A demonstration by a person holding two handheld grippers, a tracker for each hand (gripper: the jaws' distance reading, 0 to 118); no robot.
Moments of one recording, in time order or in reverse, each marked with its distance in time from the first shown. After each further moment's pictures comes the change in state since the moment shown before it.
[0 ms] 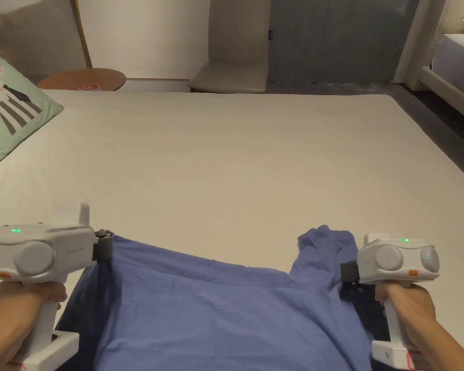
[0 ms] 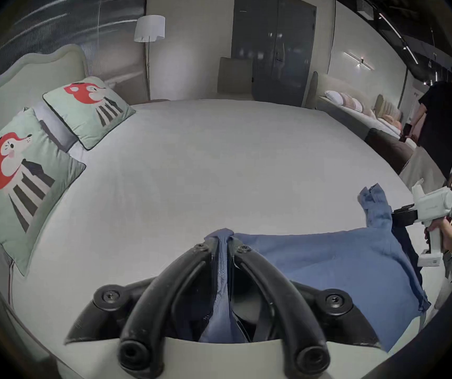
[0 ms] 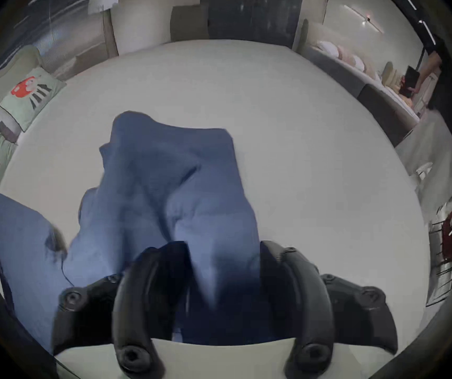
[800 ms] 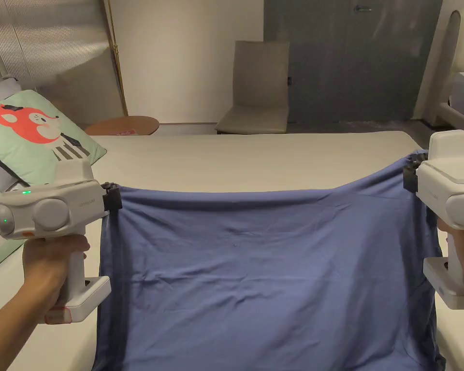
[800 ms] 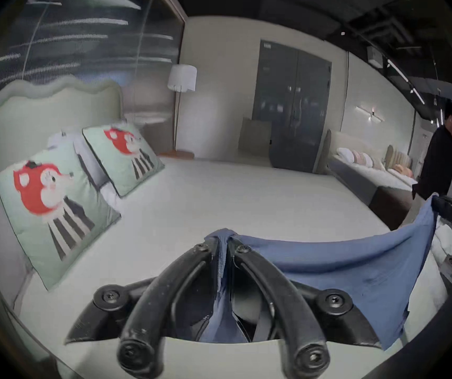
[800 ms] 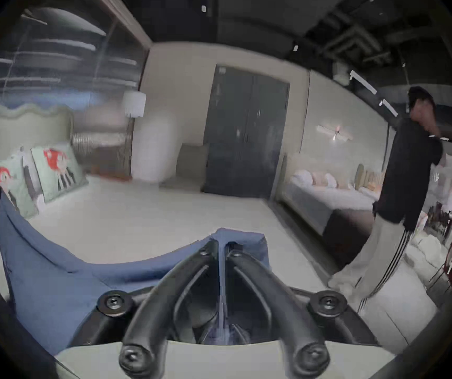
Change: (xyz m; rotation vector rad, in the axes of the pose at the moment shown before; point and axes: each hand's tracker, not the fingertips) left arm -0.013 0.084 0.116 0.359 0.087 0.112; right arm 0.002 0.065 0.258 0.861 -0.078 0.092
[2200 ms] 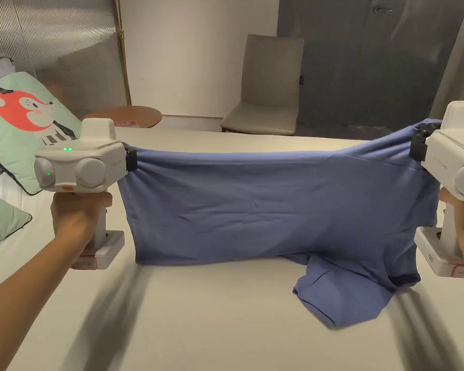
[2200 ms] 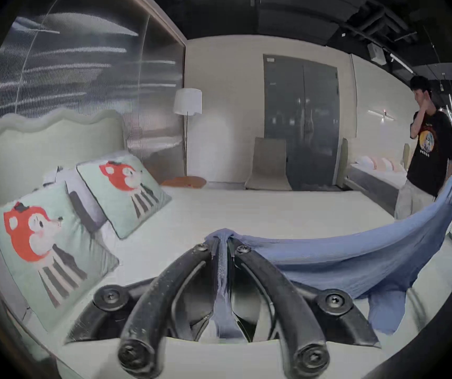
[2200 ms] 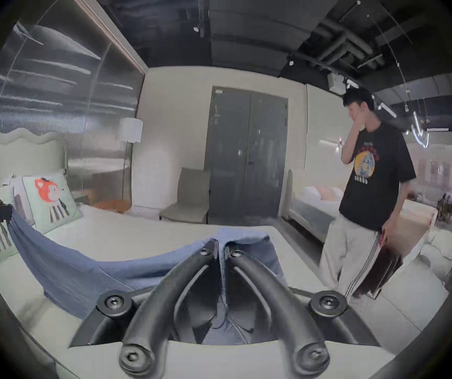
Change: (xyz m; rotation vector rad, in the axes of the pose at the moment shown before) left arm 0.021 0.017 -0.139 0.060 0.097 -0.072; right arm -0.005 0.008 -0.121 0.037 0.031 -0.073
